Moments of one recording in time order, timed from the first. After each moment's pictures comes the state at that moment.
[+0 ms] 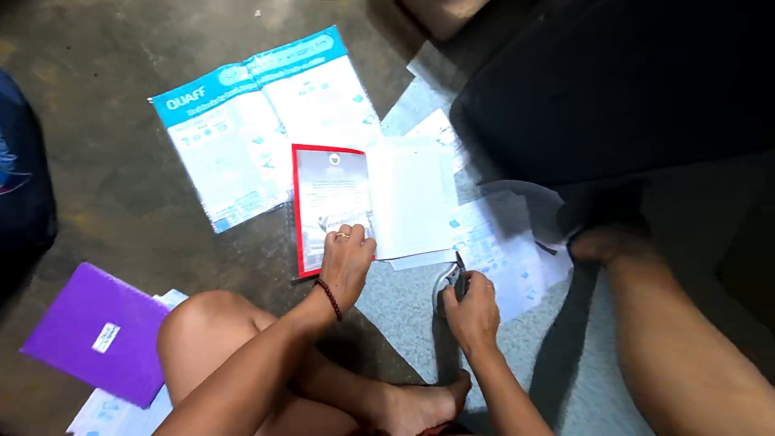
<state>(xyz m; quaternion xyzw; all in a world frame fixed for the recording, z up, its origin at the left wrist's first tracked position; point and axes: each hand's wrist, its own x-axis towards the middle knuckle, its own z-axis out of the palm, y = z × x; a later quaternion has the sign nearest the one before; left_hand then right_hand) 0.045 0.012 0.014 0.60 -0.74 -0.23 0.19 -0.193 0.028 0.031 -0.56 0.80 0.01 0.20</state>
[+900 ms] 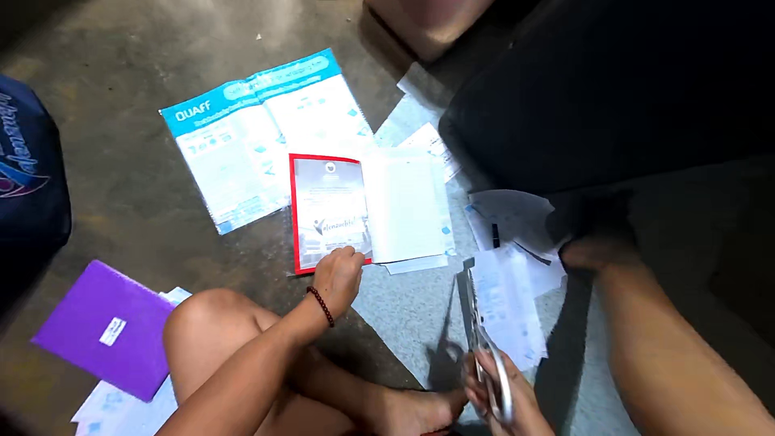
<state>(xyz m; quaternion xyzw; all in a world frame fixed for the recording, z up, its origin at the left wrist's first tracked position) 0.055 0.020 0.039 0.61 -0.69 -0.39 0.09 -0.204 0.111 0.107 -0.18 0.73 -0.33 0.58</state>
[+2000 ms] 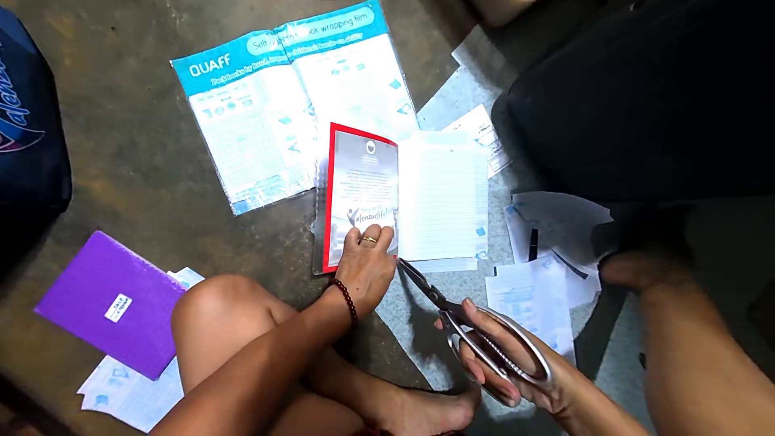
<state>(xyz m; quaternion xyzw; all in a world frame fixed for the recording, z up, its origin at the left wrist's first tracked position) 0.054 0.007 0.053 0.57 -0.75 -0.35 -0.03 -0.174 0.005 0.122 -0.24 0.58 0.06 0.78</state>
